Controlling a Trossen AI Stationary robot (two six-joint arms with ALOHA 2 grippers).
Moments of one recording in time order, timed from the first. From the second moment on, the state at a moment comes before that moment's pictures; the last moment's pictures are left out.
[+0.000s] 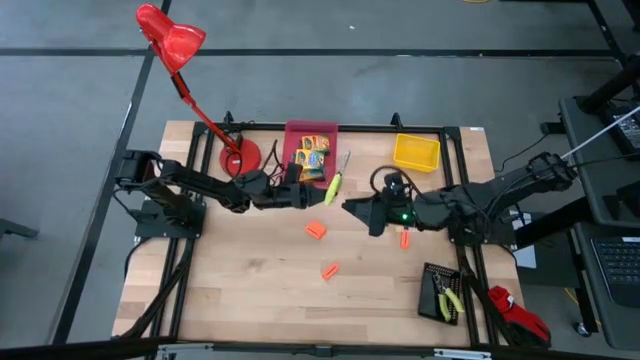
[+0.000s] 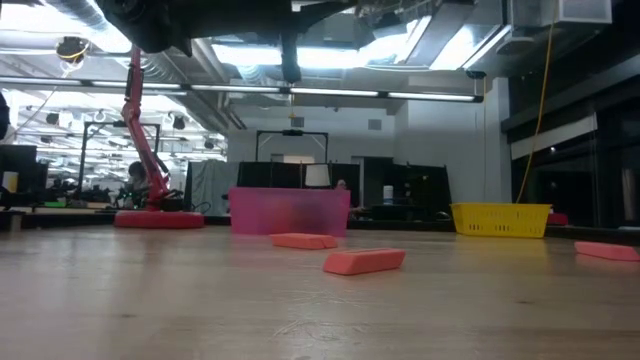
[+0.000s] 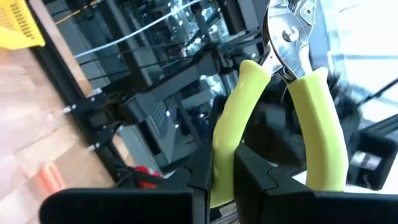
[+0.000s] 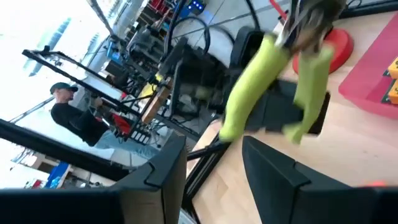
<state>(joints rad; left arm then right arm) -0.01 1.54 0.75 1.00 -0.08 -1.18 0.41 1.29 1.17 -0.11 0.58 1.07</state>
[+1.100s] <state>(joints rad) -0.03 1.54 0.76 0.99 -0.08 -1.12 0.24 1.36 1.17 -0.01 0.38 0.97</state>
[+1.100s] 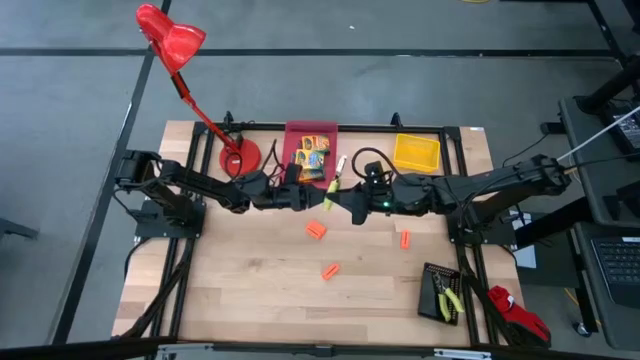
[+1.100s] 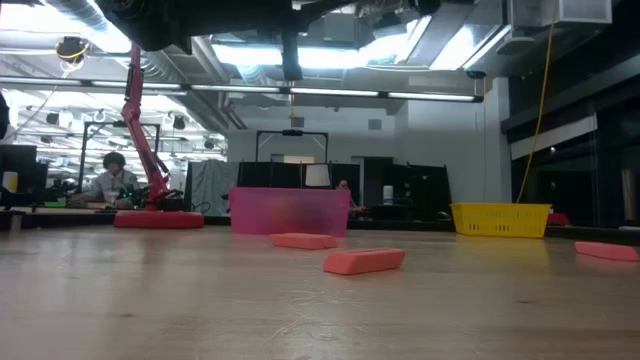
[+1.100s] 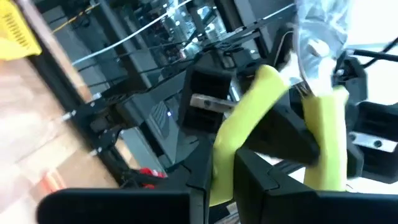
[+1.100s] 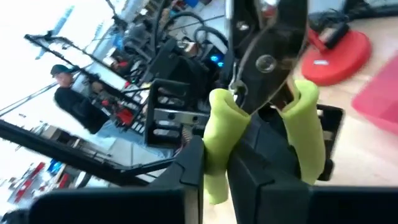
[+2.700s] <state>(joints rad) 0.00 1.13 0.75 -0.08 -0.04 -0.73 1.09 1.39 1.17 -0.87 0.11 2.18</state>
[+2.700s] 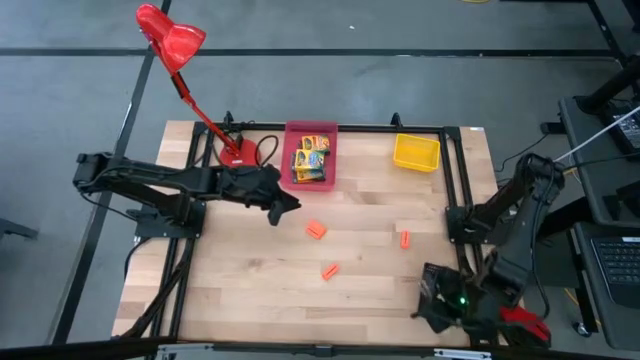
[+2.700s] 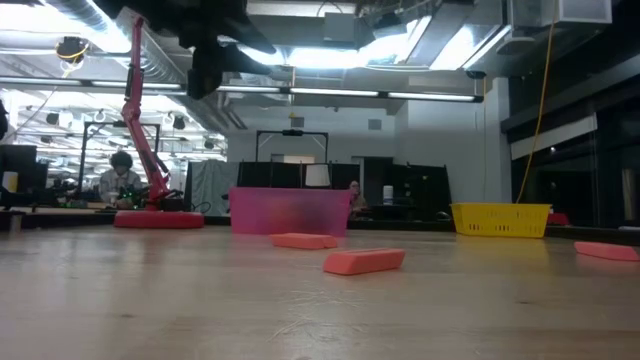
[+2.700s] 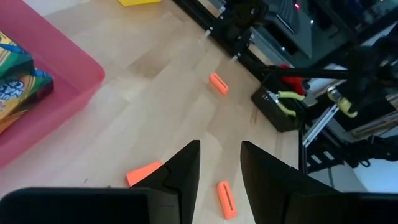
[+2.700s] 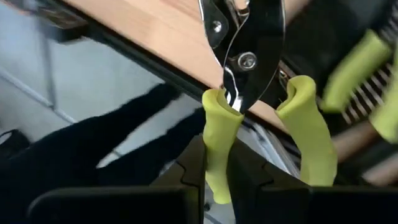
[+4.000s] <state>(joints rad) 0.00 1.12 0.75 -0.08 -0.03 -0.73 0.98 1.54 1.17 -1.14 -0.10 2.19</state>
